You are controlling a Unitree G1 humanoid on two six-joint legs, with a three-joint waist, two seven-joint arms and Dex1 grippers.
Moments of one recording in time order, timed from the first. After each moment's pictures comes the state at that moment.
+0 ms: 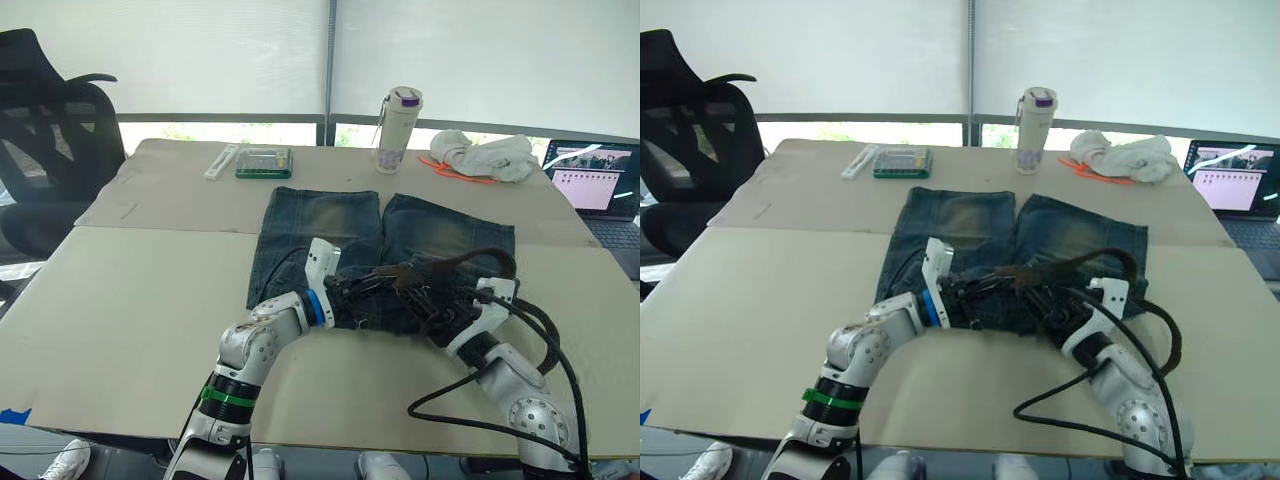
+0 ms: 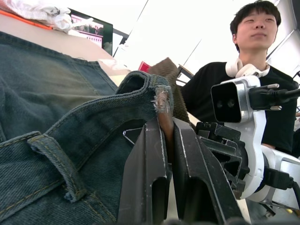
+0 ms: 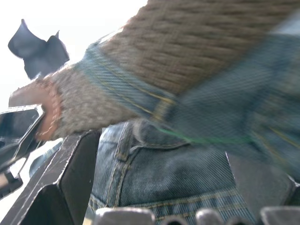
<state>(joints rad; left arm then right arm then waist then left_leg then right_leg) -0.50 0.05 -0.12 -0.02 -0.60 0.64 -0.67 -0.04 -0.25 -0.29 -0.35 0.89 0.60 0.23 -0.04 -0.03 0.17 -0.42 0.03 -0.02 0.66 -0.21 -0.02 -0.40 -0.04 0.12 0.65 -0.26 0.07</state>
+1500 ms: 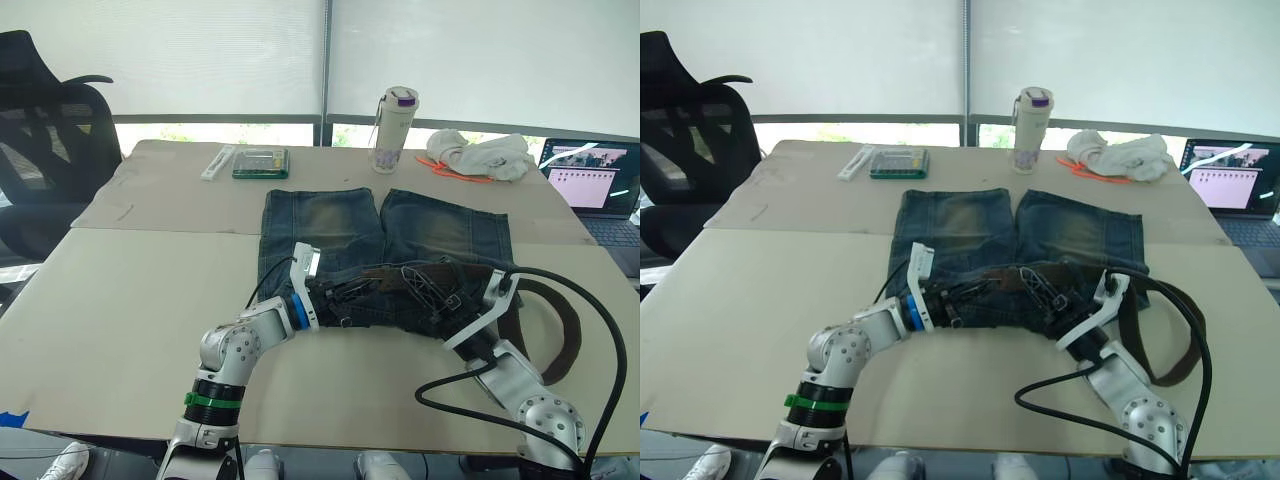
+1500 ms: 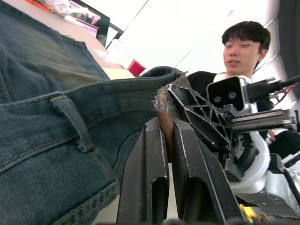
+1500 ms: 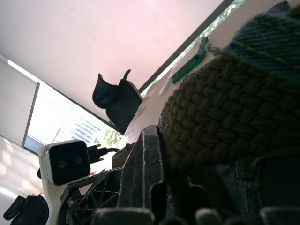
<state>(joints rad) -0.47 0.07 -0.04 -0.06 -0.75 0.81 -0.65 -0.07 -0.23 -0.29 -0.39 1.24 0.69 0.22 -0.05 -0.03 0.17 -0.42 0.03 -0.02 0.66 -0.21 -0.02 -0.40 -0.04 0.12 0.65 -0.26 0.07</state>
